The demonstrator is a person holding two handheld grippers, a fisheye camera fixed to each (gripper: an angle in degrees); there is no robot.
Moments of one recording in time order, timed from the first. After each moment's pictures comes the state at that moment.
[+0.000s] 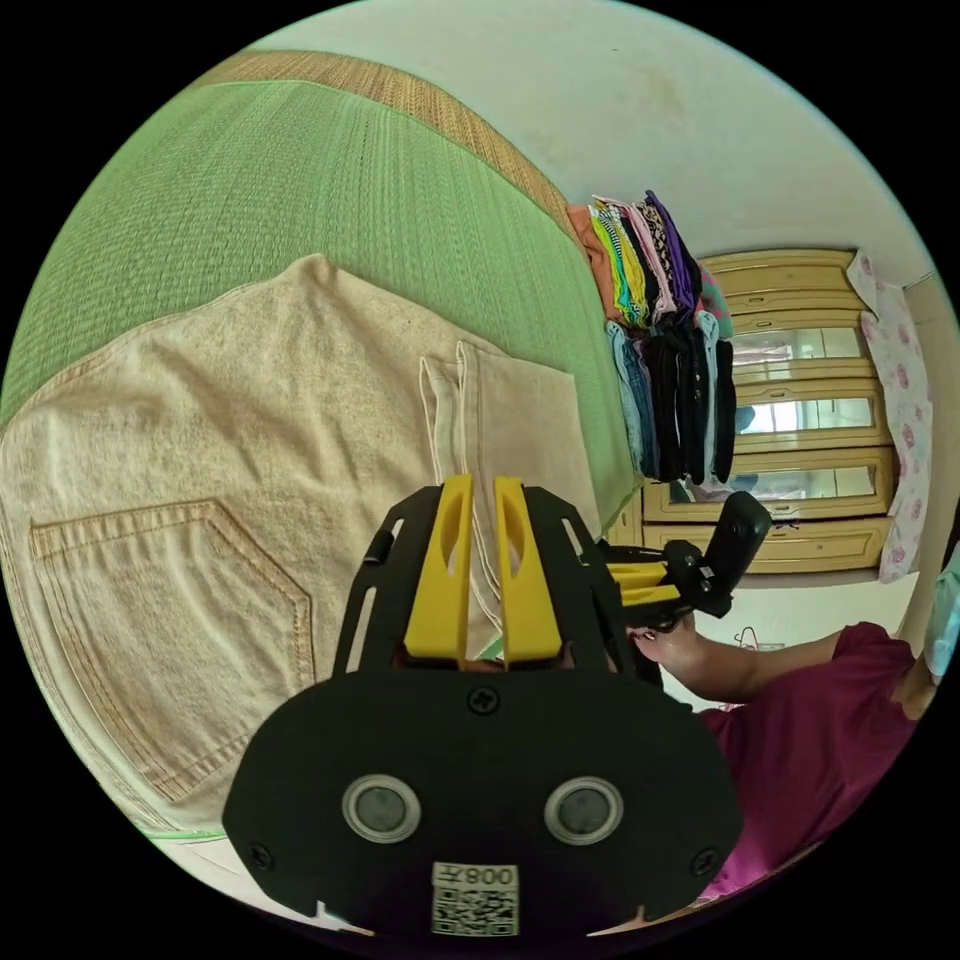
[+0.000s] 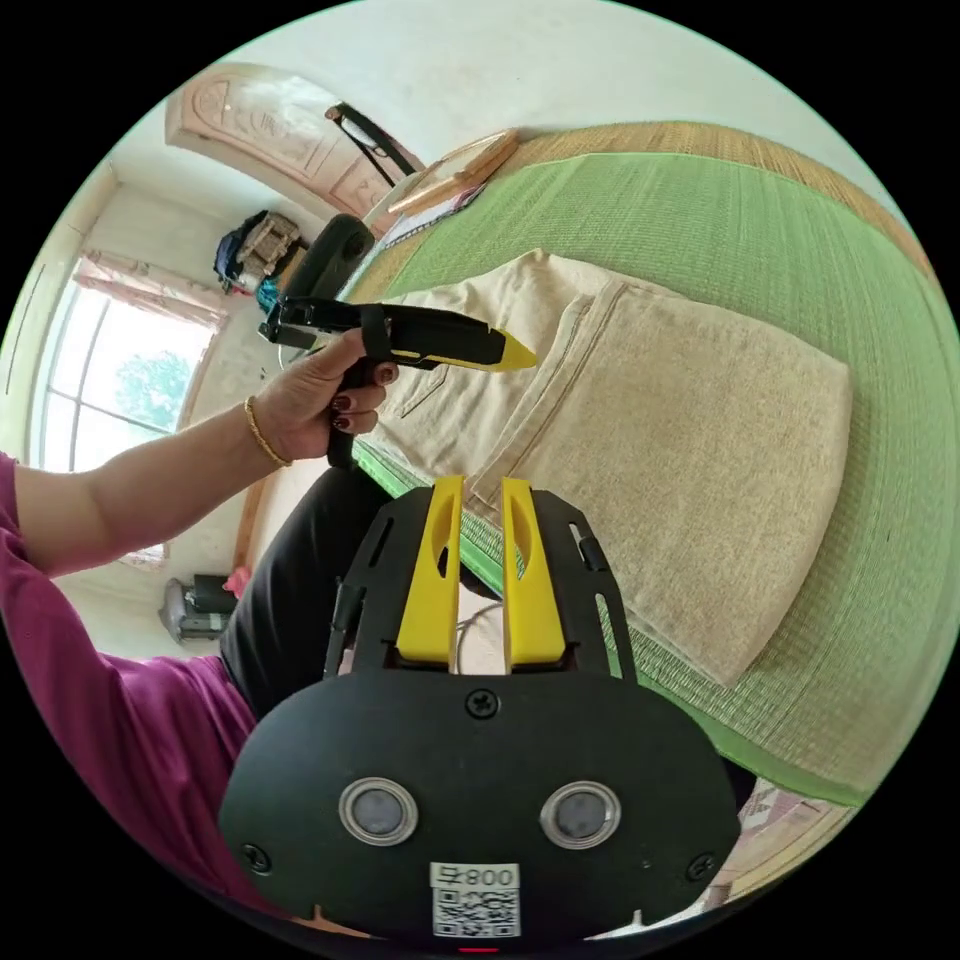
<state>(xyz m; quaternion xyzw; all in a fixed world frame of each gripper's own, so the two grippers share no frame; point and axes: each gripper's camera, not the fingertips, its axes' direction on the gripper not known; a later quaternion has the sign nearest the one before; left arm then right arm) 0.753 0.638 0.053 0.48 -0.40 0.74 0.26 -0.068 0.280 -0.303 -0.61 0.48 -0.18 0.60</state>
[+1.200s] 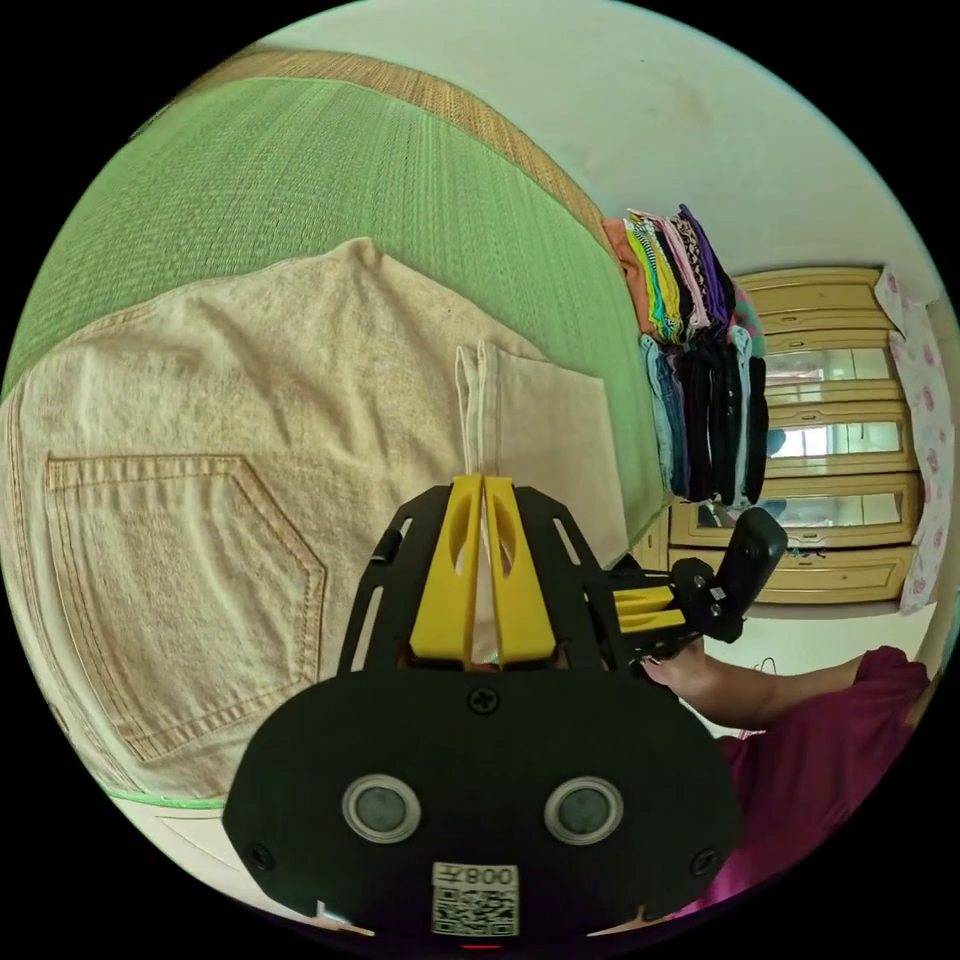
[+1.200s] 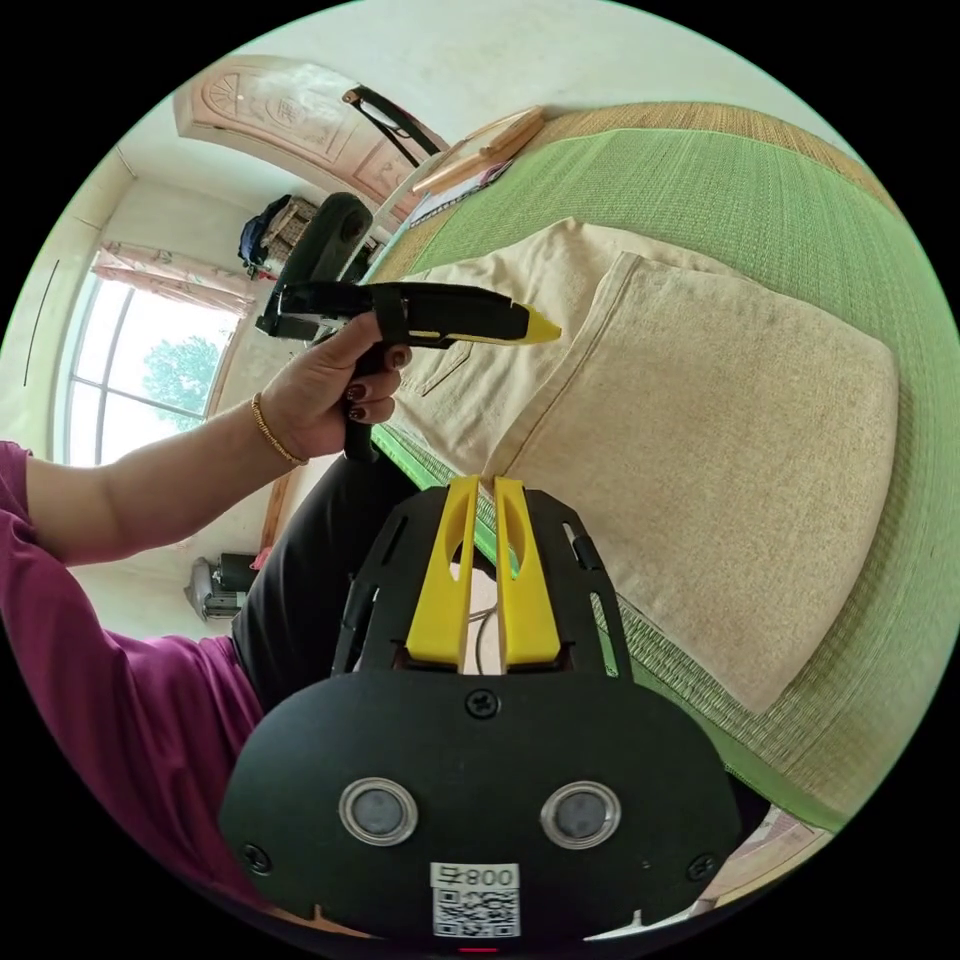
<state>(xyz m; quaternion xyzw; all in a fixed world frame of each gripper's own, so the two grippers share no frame) 0.671 0.603 0.152 0.53 -0.37 0.72 0.25 -0.029 0.290 -0.321 -0.65 0.46 -0.16 0.59</state>
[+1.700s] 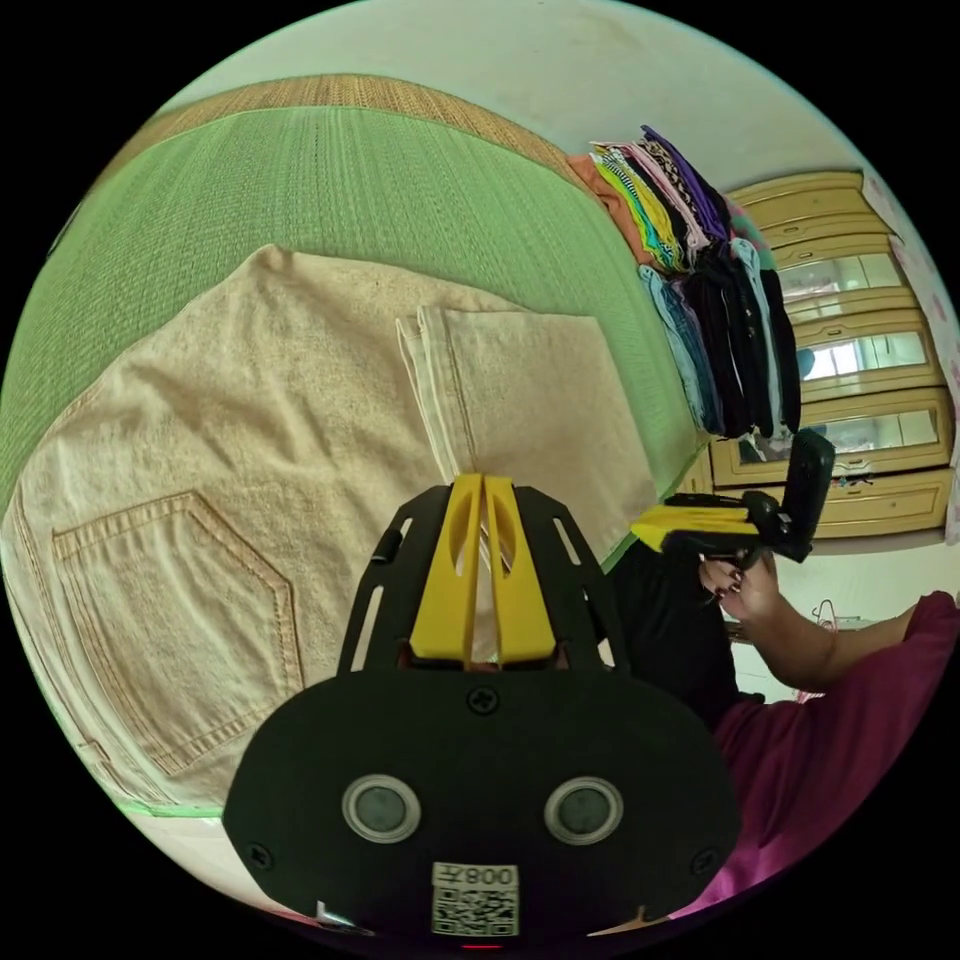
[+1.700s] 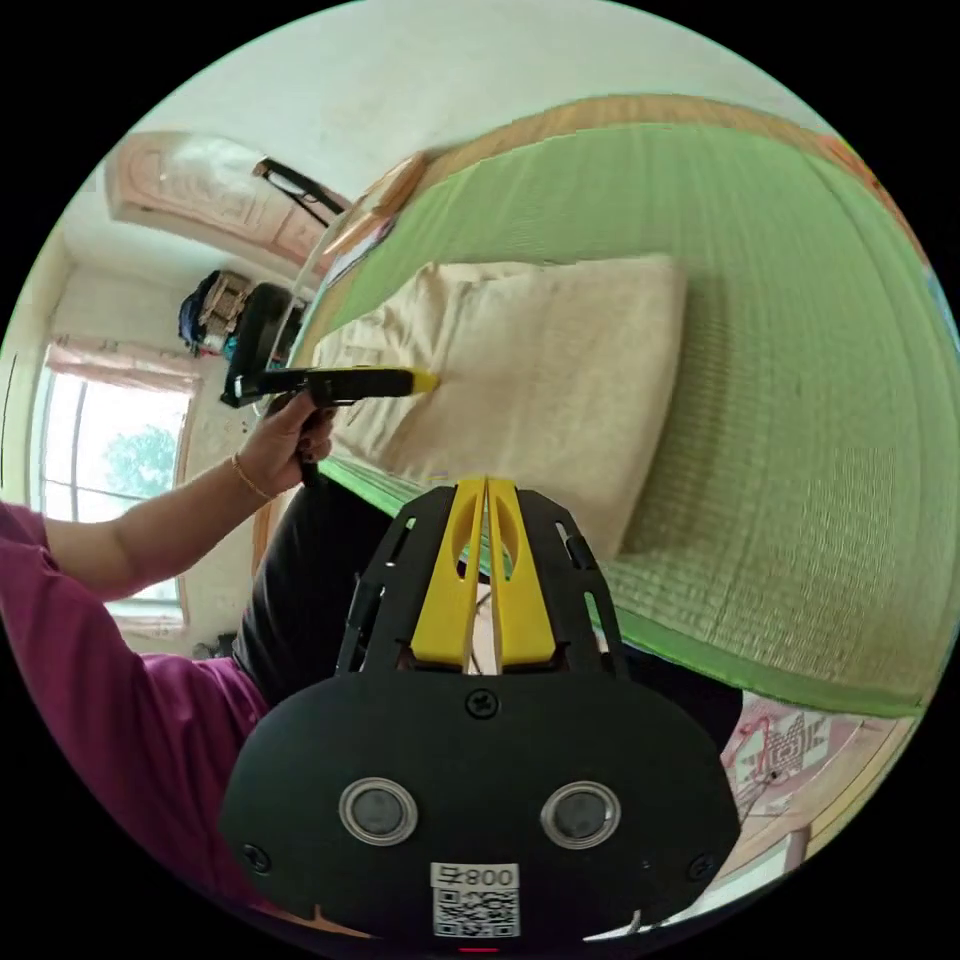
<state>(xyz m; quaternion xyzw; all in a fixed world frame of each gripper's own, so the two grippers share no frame) 0.659 0.542 0.306 0.53 -0.46 0.68 0.19 -0.029 0.218 -0.403 -0.57 0.52 -0.16 0.61</state>
